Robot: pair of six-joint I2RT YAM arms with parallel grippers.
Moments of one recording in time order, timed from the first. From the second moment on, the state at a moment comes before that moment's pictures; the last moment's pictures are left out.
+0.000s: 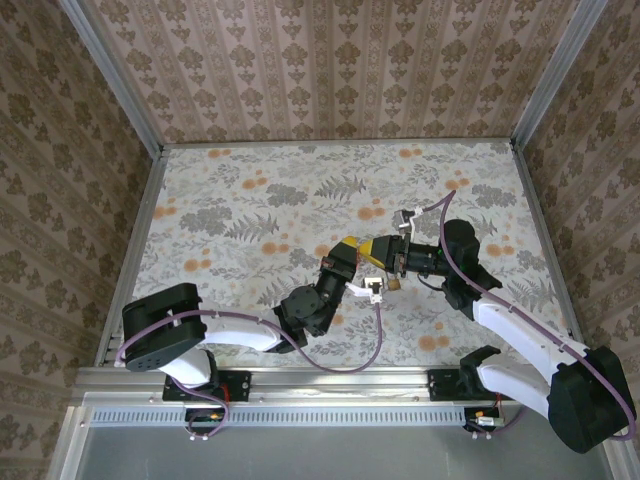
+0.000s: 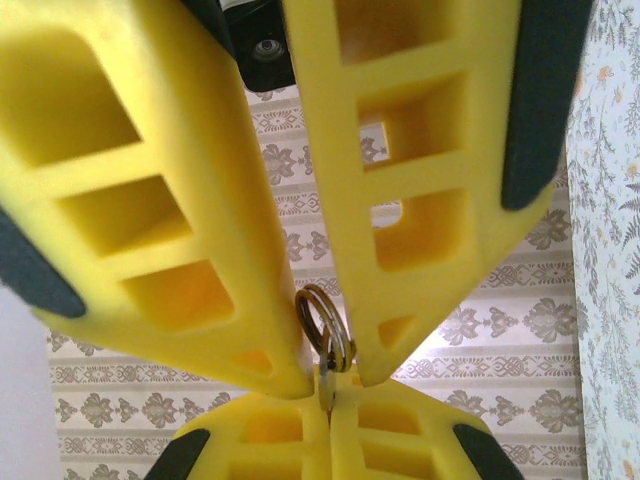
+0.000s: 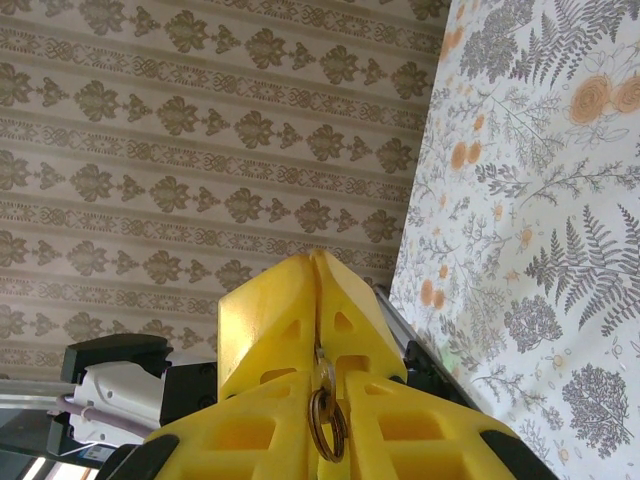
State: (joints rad) left arm -1.33 1.54 0.61 1.19 -0.82 1.87; right arm 0.38 1.02 0.53 0.38 -0.85 1.23
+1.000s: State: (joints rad) left arm -1.33 1.55 0.62 1.19 -0.85 1.85; right arm 0.38 1.04 0.54 0.40 -0.85 1.26
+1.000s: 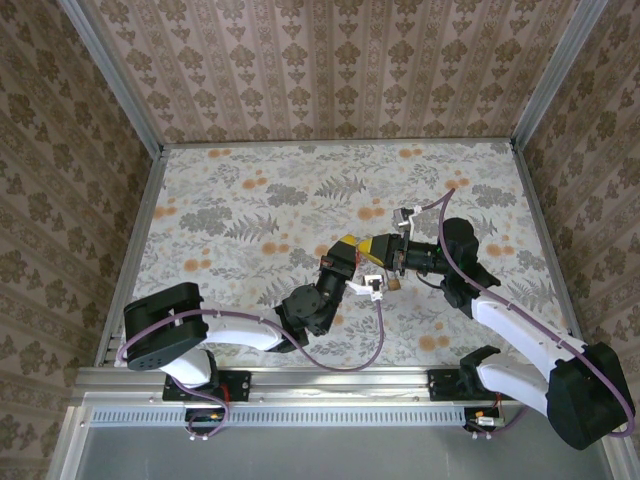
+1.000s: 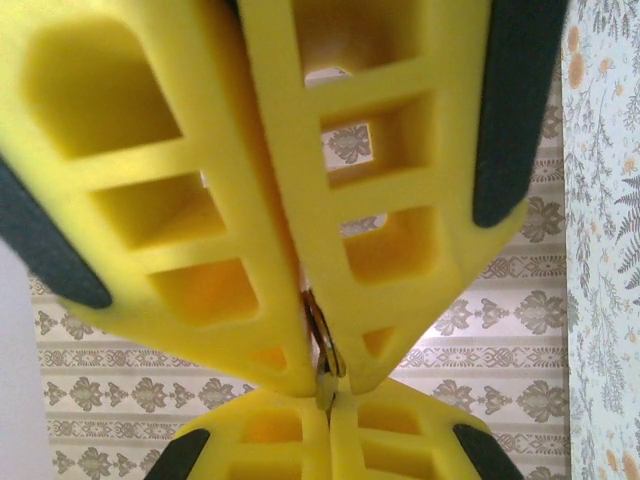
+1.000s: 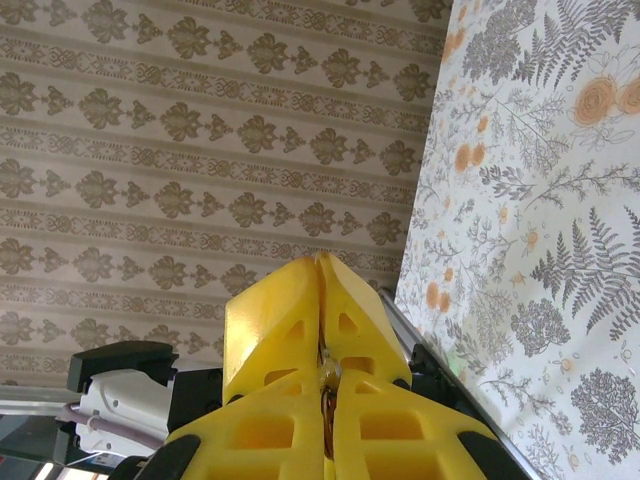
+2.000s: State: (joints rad) left arm -1.34 1.38 0.57 1.18 -0.92 1.75; right arm 0.38 0.83 0.73 -0.24 -0.64 0.74
